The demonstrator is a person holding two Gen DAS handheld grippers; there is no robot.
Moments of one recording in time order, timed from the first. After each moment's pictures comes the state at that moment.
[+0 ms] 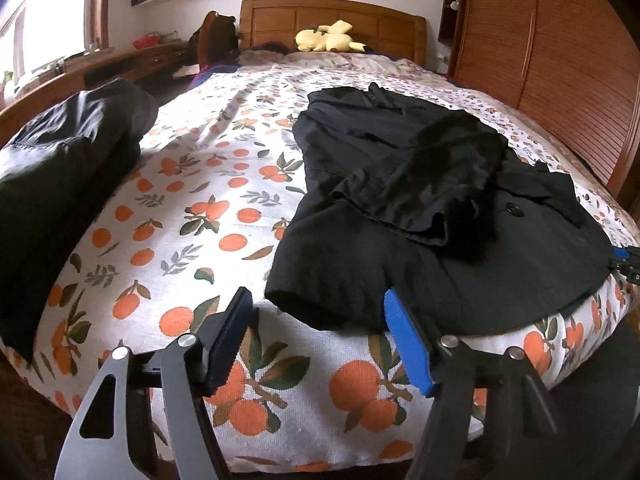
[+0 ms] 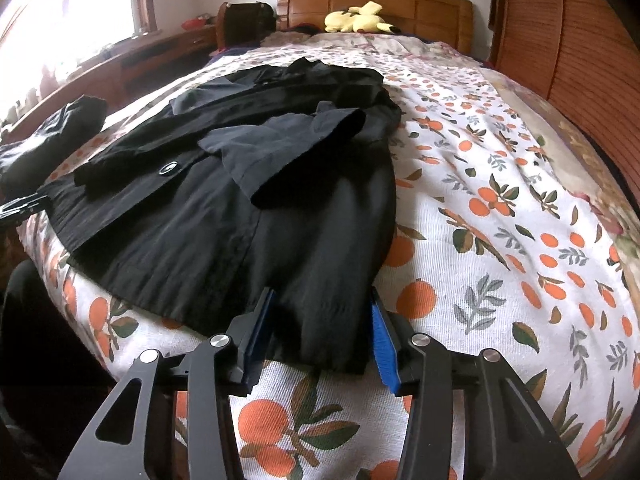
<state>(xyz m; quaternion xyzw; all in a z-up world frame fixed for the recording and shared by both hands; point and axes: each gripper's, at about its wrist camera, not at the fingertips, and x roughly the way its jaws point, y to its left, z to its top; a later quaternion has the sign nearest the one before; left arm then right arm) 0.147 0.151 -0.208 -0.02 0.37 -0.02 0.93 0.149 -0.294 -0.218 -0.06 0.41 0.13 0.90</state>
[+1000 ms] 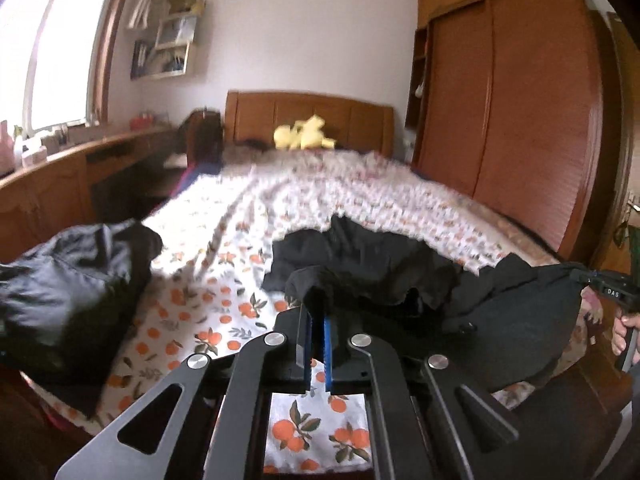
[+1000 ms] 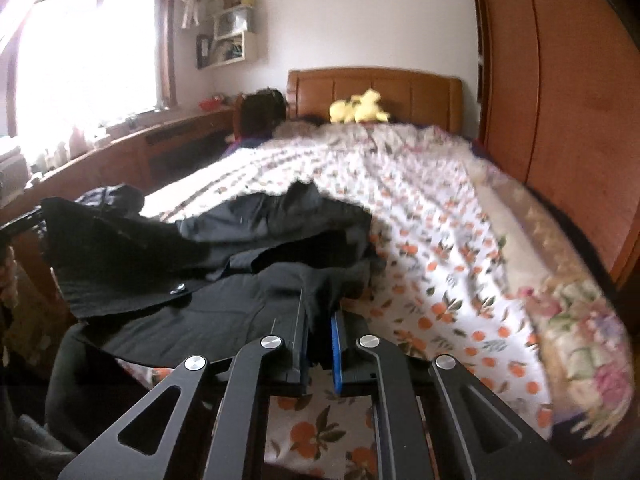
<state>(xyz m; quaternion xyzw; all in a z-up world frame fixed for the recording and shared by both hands) 0.060 0.115 -0.030 -0.03 0.21 -0.06 0.97 0.082 -0.307 -0.064 -0.04 0.26 0.15 0.95</state>
